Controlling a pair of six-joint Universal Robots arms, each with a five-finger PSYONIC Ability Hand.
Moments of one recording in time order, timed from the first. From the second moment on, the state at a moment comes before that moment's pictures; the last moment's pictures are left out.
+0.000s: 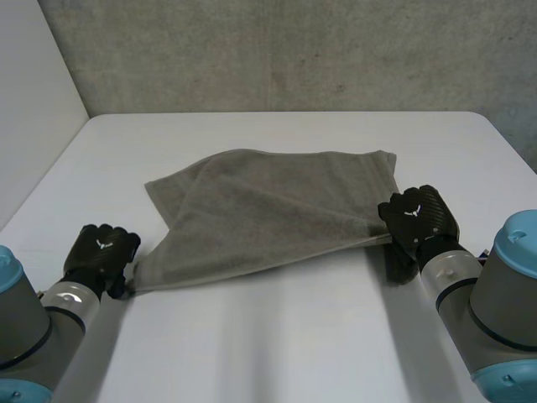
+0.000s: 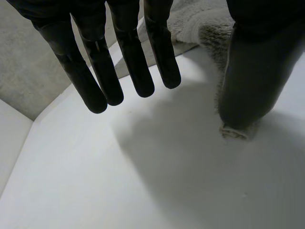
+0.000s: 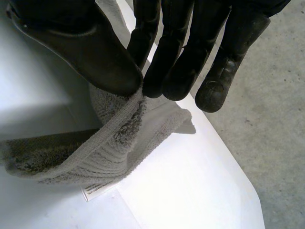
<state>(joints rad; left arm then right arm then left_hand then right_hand) 4.58 -1.91 -2.10 3.70 -1.43 3.67 1.95 -1.26 1.88 -0.43 1.55 2.50 0.85 0.85 0.85 0.86 0.82 1.32 1.33 1.32 1.33 1.16</state>
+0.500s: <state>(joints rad) 4.51 -1.91 -2.12 3.71 -1.40 3.67 1.96 -1.26 1.88 -0.43 1.55 2.50 1.04 1.03 1.04 1.04 0.82 1.32 1.33 1.32 1.33 1.16</state>
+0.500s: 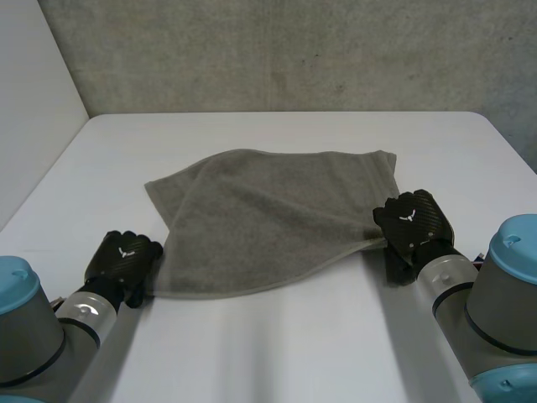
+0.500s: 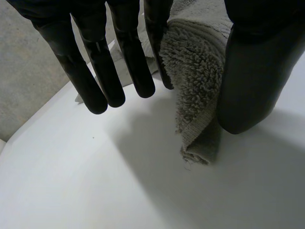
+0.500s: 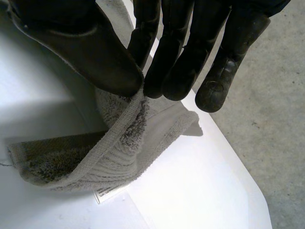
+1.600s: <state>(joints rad) 4.50 -1.81 -2.12 3.68 -1.47 3.74 1.90 -1.21 1.77 -0.16 1.45 2.48 1.14 1.15 1.16 1.15 1.08 0.55 0.55 0.55 0.55 0.34</state>
